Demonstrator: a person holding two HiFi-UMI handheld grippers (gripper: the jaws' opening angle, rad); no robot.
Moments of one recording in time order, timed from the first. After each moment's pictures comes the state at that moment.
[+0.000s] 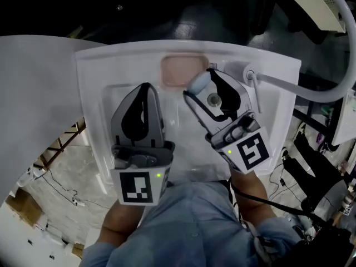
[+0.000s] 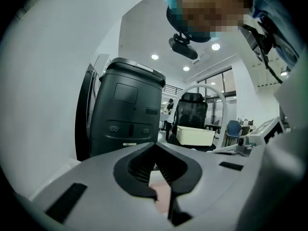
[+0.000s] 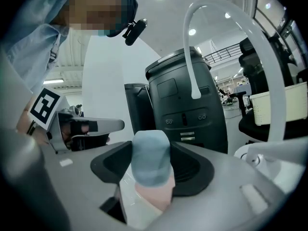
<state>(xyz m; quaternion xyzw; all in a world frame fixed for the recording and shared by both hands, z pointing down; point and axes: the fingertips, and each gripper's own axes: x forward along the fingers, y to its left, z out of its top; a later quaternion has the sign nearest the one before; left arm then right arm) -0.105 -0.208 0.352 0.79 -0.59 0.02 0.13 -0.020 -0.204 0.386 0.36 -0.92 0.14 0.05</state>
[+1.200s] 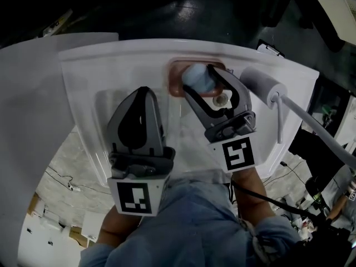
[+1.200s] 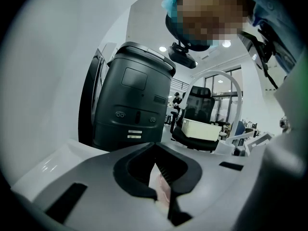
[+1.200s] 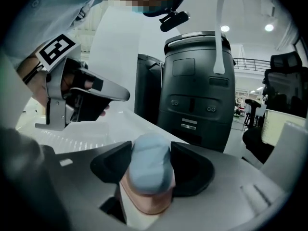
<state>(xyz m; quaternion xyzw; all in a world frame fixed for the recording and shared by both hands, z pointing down) -0.121 -0.229 0.409 0.78 -0.60 0.04 0.18 -0.038 -0.224 0.477 0.33 -0.92 0.04 0.21</state>
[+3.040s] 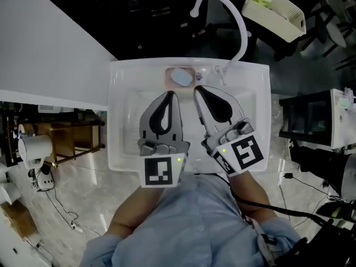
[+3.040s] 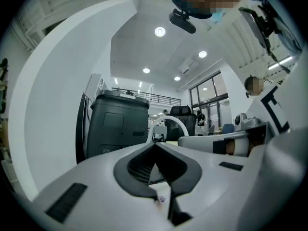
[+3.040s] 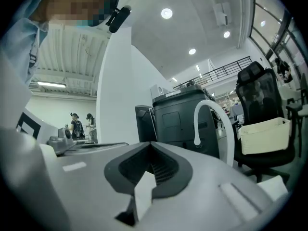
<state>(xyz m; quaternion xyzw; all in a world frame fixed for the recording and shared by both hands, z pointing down) -0.039 -0.103 0.237 0.81 -0.59 -0.01 0.04 0.015 -0.109 0.231 0.39 -0.92 0.07 -0.02</state>
